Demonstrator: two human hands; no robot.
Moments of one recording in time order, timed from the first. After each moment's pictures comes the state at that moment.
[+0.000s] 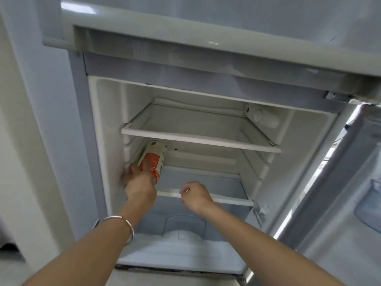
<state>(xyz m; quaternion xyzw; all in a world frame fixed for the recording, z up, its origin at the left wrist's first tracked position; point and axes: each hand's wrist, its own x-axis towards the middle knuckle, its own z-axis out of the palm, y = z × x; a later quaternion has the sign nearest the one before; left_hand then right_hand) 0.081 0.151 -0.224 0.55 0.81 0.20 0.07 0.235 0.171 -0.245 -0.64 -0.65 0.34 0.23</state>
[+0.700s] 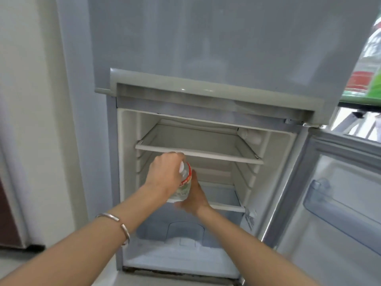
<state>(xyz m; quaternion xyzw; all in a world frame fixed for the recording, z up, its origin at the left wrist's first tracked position) 0.122 0.062 -0.097 0.69 0.66 0.28 -0.06 0.229 0.125 -0.203 -0.58 -0.70 0.29 0.30</state>
